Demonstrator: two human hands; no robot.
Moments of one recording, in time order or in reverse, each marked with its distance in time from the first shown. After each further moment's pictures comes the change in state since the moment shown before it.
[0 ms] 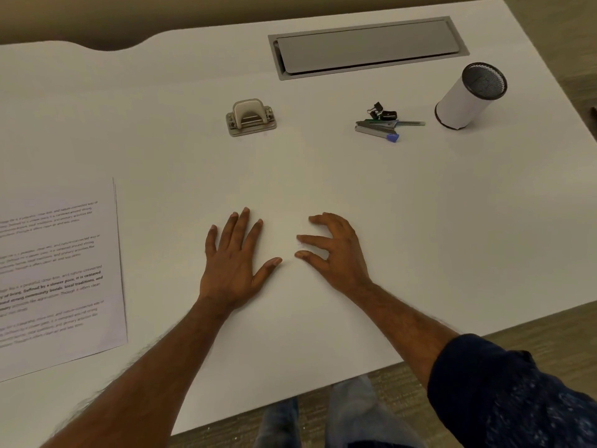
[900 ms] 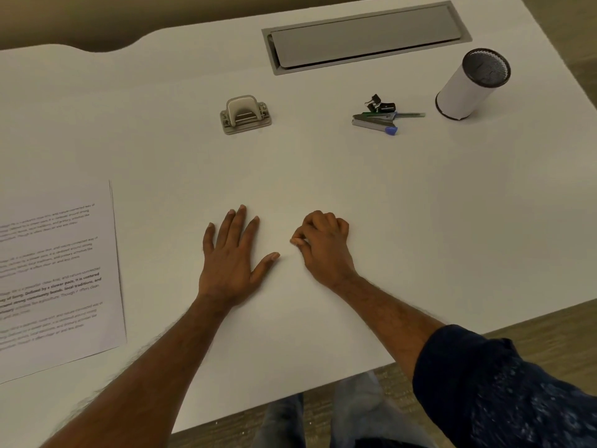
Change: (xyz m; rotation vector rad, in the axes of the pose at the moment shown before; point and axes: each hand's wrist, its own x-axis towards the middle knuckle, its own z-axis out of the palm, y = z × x) left_hand 0.004 0.005 0.000 0.009 0.005 -0.024; right_hand 0.013 -0.019 0.008 -0.227 -0.053 0.012
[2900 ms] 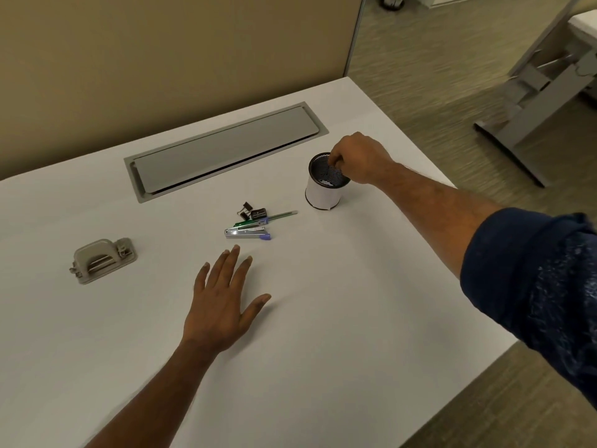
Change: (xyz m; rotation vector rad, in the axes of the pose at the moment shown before) left_hand 0.190 0.180 -0.007 0.015 -0.071 0.265; right_hand 0.214 0.260 -0.312 -0.377 -0.040 0.244
